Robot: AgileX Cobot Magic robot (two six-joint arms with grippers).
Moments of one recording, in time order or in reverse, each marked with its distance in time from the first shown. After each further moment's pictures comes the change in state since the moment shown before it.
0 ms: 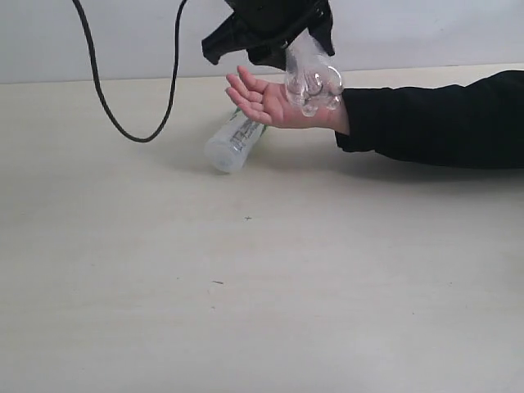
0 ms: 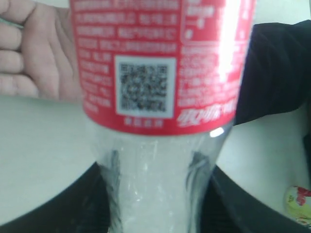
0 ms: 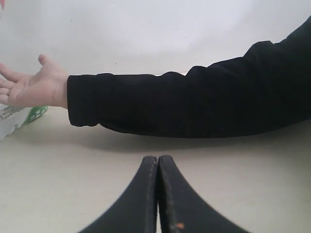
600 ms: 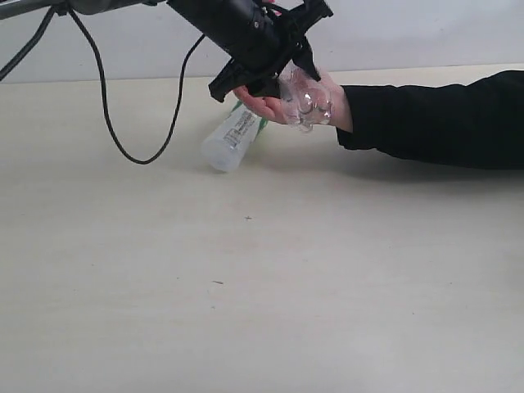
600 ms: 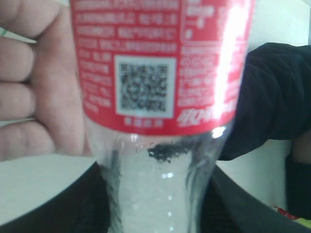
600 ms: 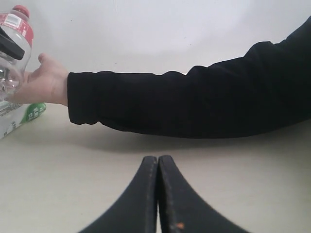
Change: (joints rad) left arm 0.119 0.166 -0.005 -0.301 -0.101 0.173; right arm 0.000 0.000 0.000 0.000 0.000 0.000
